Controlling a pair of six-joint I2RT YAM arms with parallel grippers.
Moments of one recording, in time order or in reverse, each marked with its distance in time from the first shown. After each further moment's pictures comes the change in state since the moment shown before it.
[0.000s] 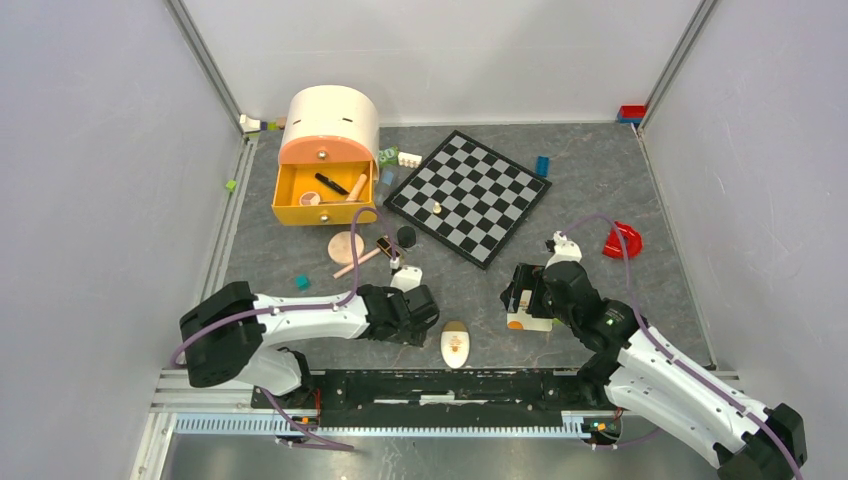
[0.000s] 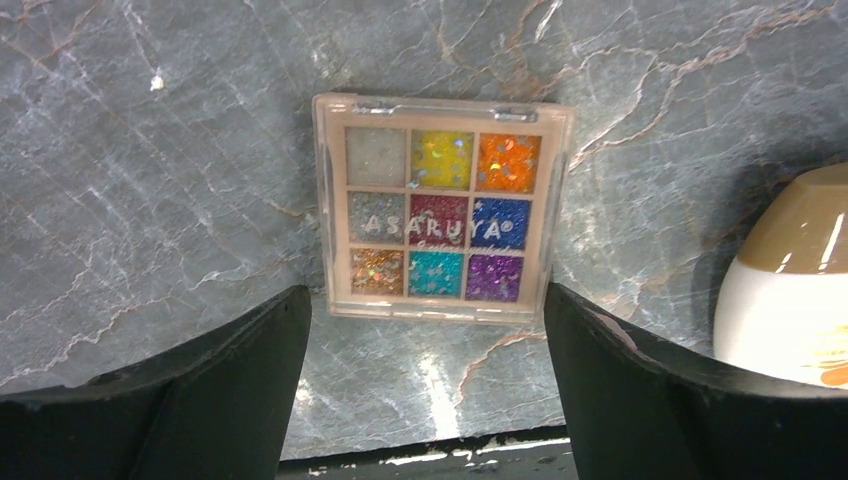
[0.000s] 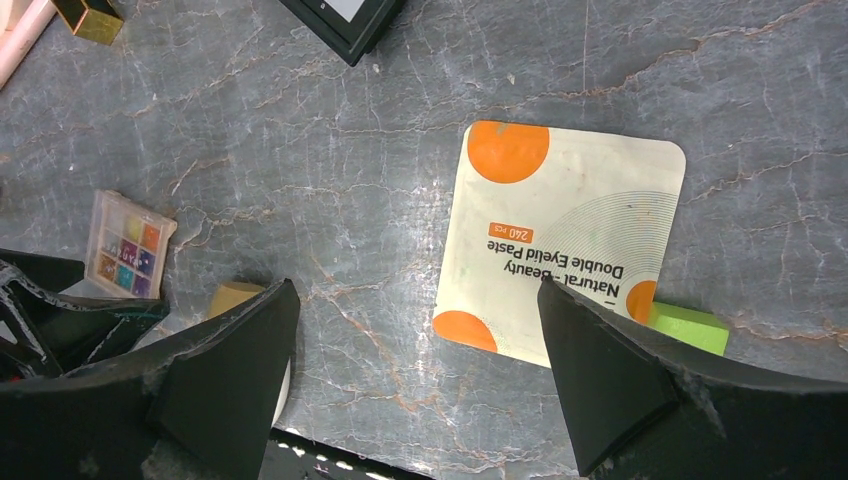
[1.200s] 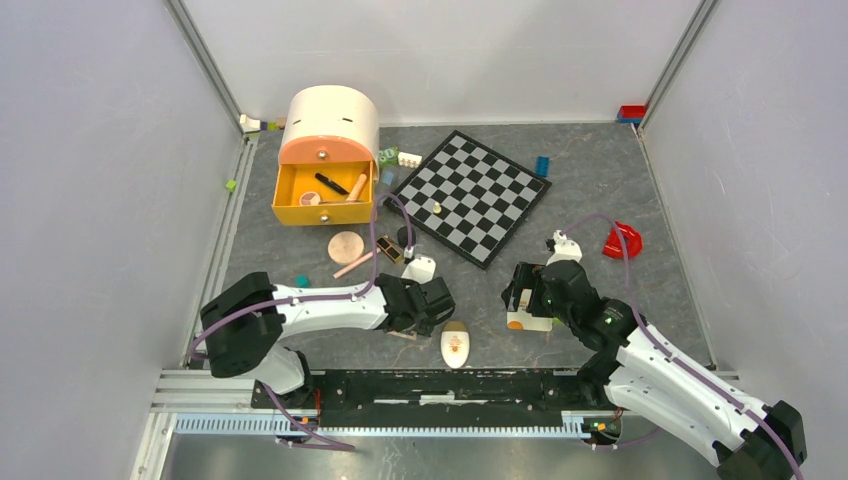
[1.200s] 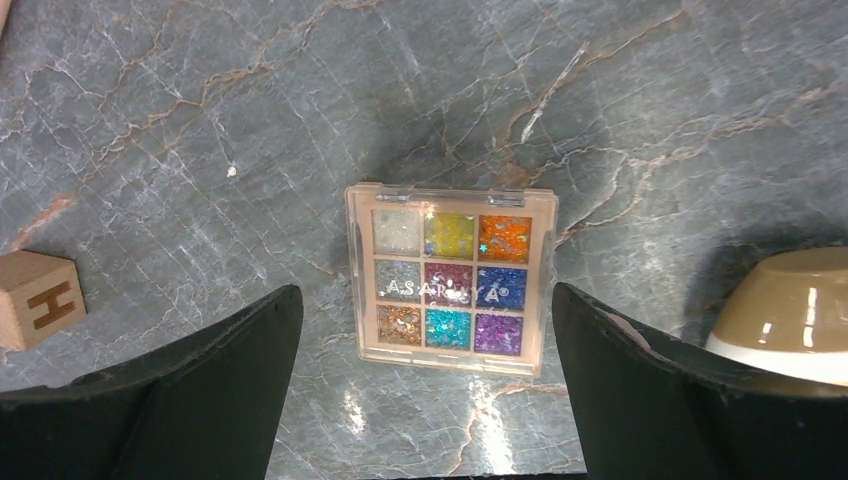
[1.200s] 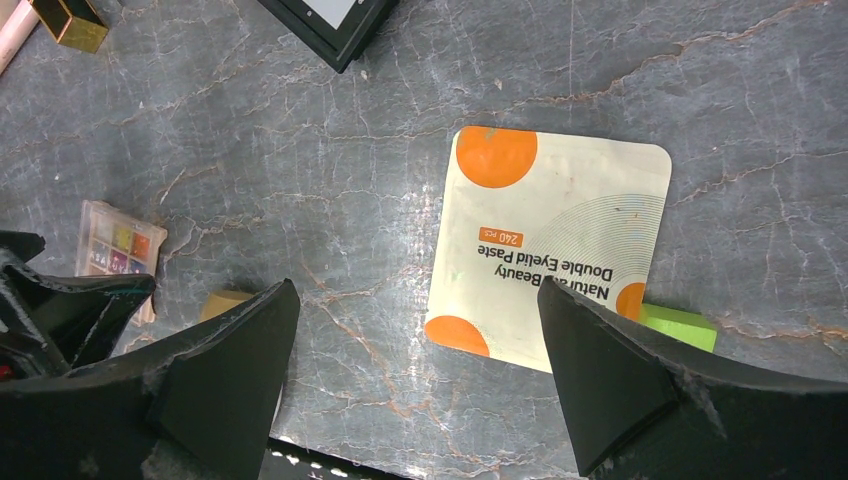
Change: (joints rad) left arm -0.006 0.108 0.150 -0.073 -0.134 0.062; right arm 0.000 0.014 0.006 -0.001 0.023 0.000
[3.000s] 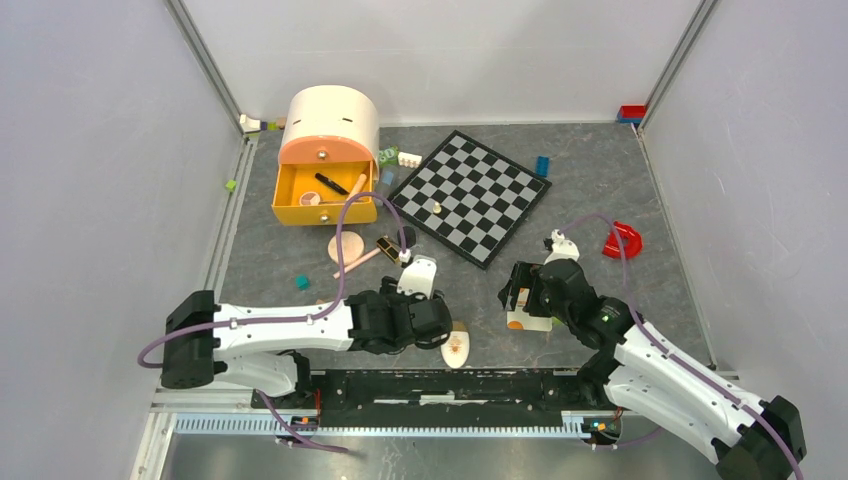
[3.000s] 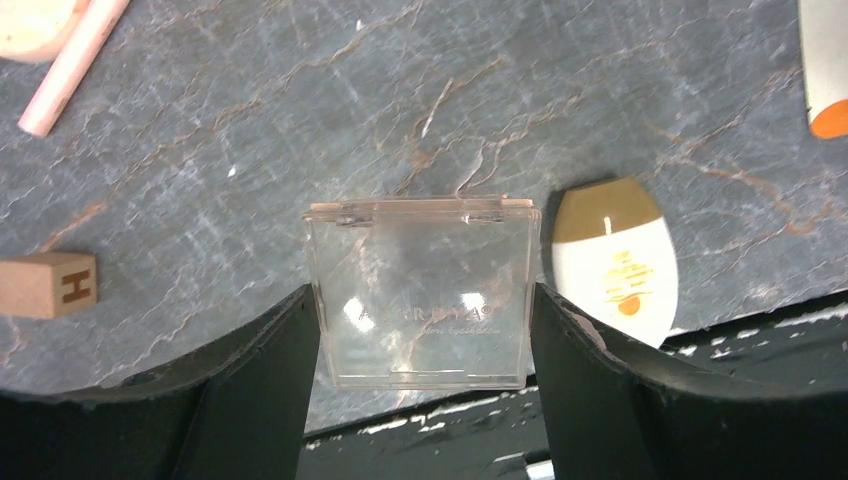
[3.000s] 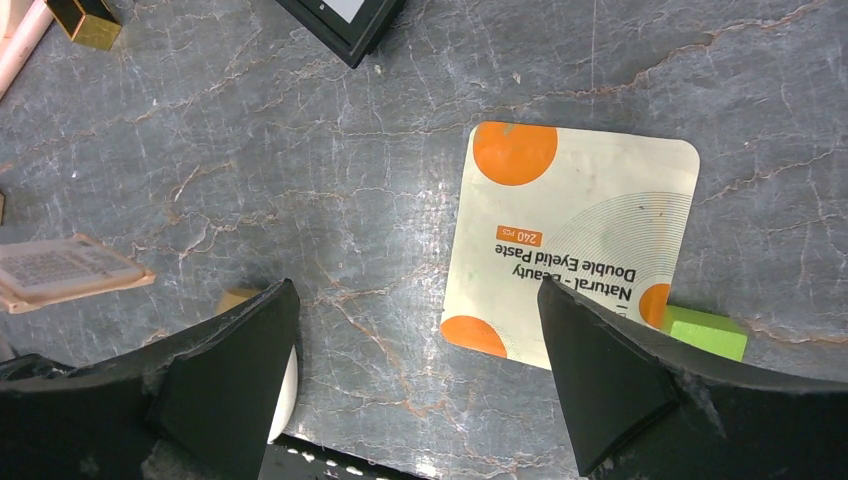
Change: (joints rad) left arm -0.205 -0.212 0.048 -0.067 -0.173 -0.103; right arm 0.000 0.026 0.000 0.023 -0.026 0.026
